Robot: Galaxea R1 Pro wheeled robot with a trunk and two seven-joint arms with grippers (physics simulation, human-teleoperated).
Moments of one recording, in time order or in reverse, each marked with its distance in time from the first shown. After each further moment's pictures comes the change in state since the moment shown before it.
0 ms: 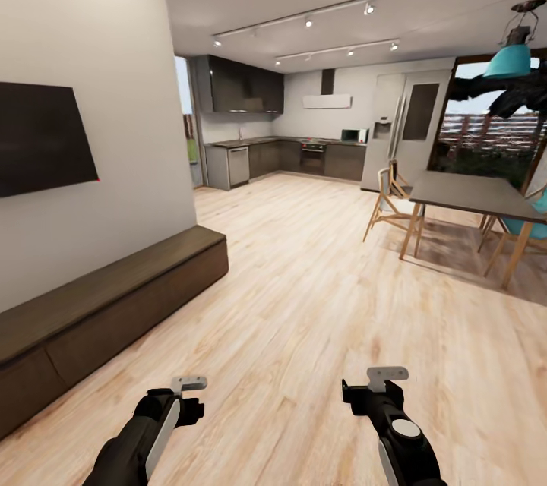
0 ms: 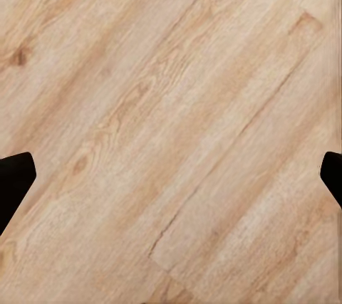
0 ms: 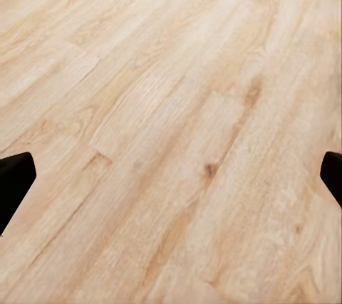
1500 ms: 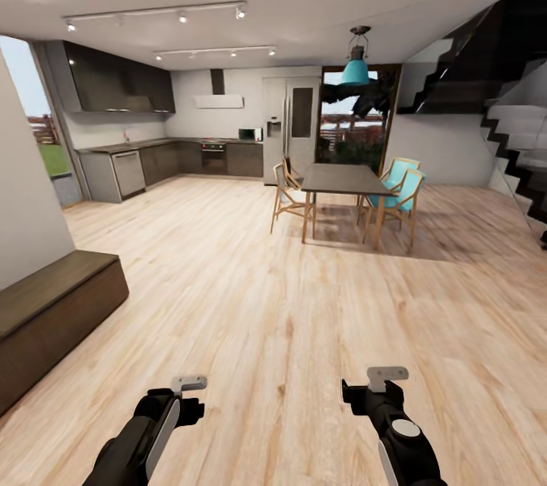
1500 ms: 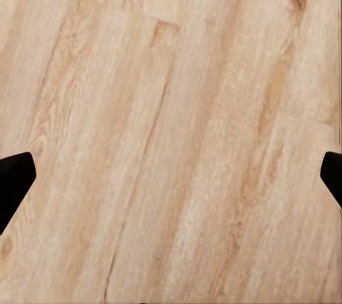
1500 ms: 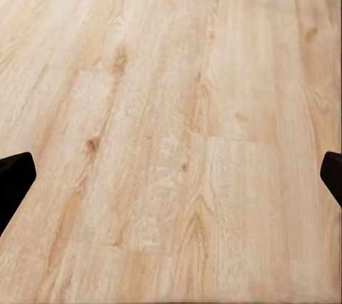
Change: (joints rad) left arm 0.000 -0.001 0.000 0.000 0.000 0.000 0.000; right arm 0.000 0.000 0.000 0.000 0.000 0.000 0.001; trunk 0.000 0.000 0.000
